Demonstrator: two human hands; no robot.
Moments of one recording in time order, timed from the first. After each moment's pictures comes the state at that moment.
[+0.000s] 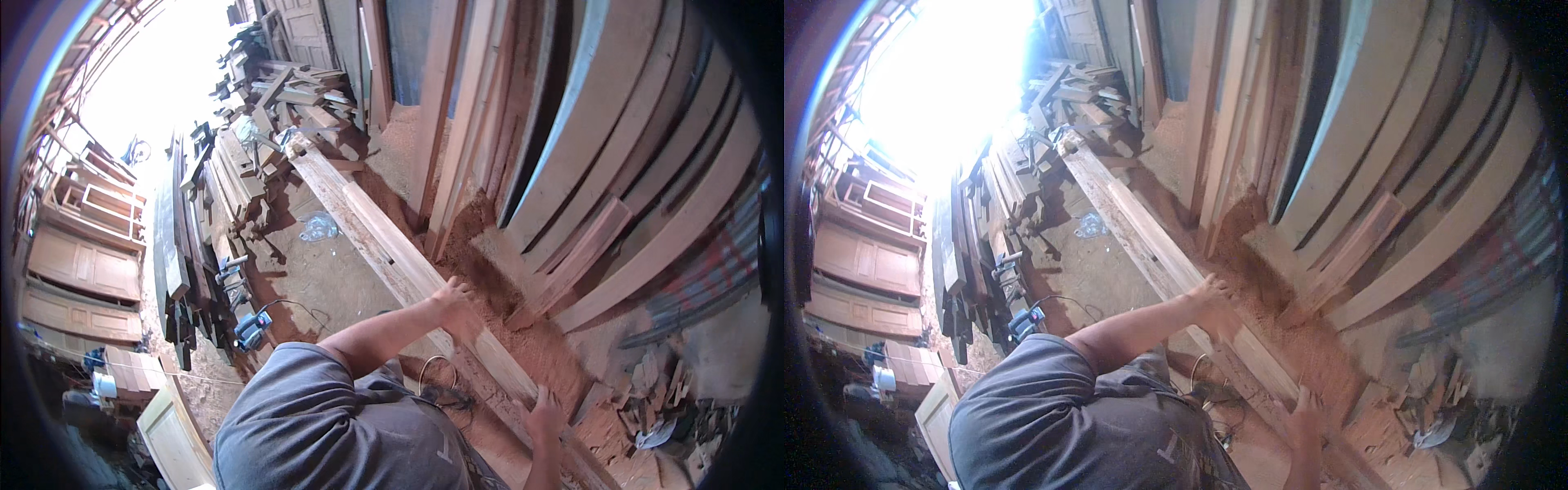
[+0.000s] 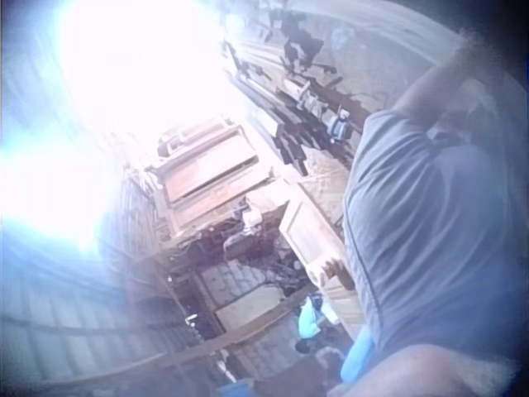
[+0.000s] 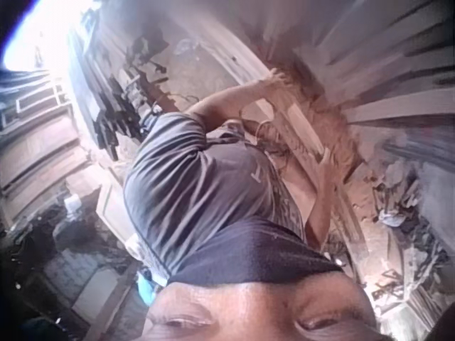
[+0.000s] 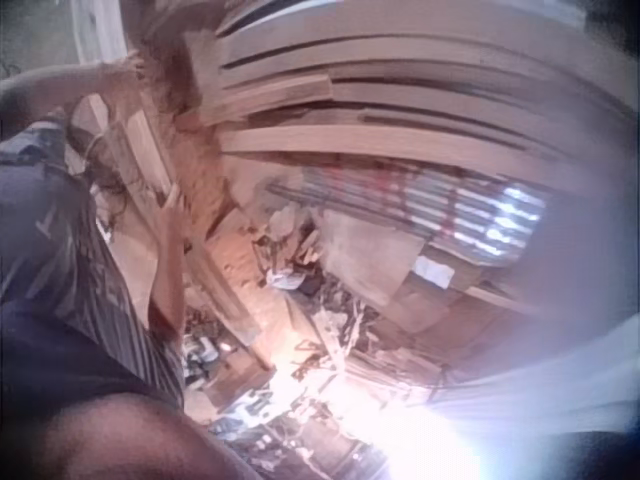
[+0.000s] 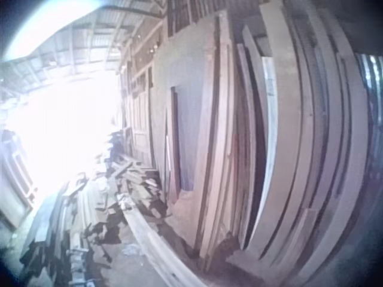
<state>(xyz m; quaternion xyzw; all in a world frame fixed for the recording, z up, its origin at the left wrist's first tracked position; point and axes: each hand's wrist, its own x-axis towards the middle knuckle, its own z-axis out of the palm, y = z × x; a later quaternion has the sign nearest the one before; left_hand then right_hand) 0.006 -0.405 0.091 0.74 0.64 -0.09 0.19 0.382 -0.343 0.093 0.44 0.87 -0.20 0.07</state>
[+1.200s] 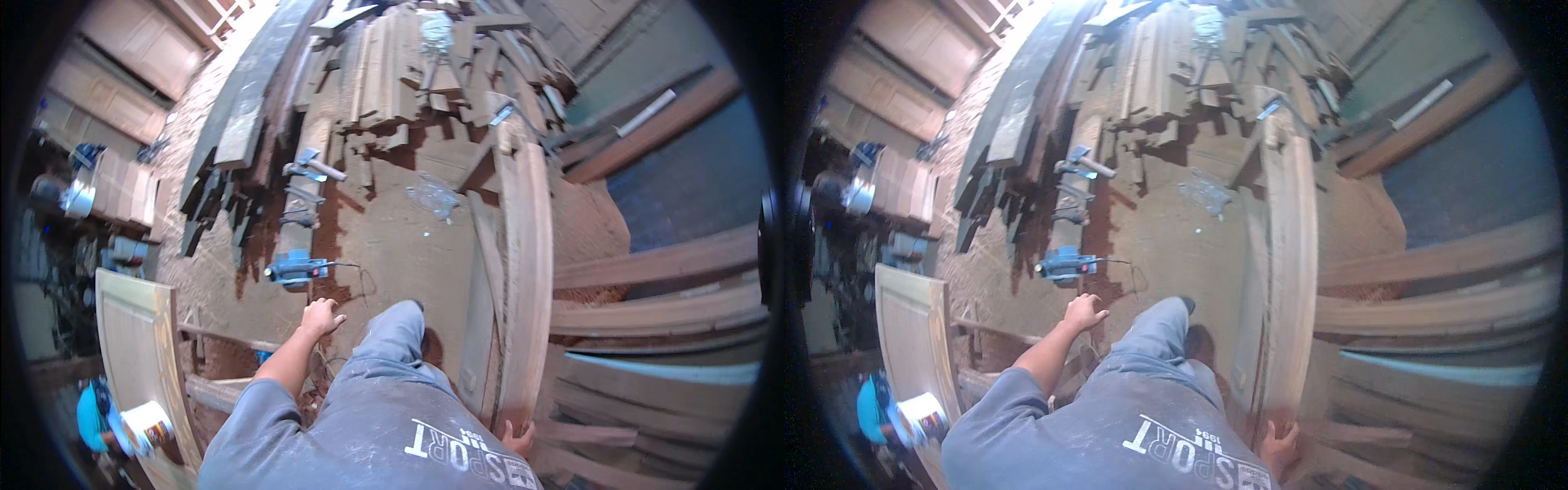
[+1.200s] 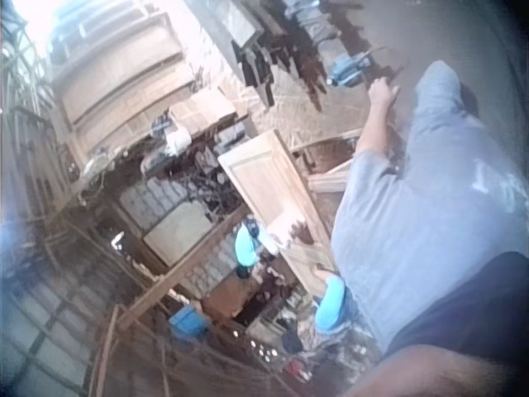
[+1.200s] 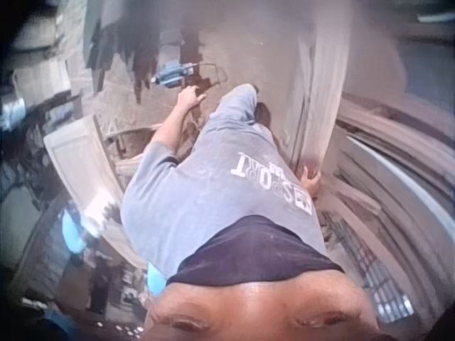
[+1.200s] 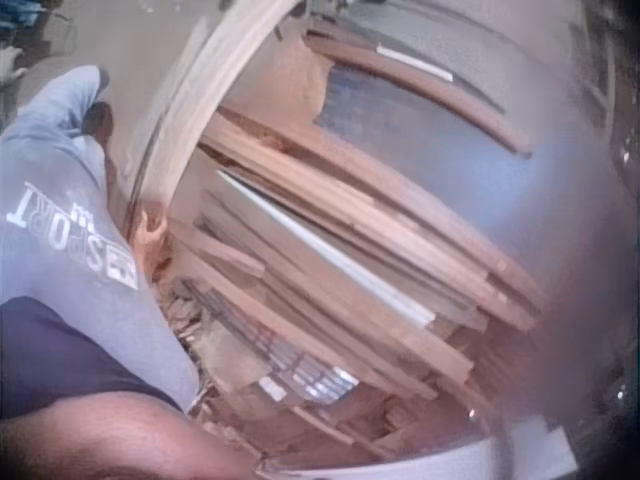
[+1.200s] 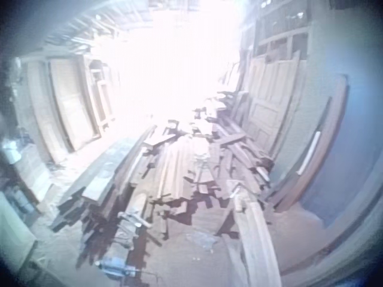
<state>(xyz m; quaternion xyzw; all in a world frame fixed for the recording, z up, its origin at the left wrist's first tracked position) -0.263 -1.032 -0.113 -0.12 0.93 0.16 0.31 -0.024 -0.472 0.034 0.35 0.93 -0.13 0.04</state>
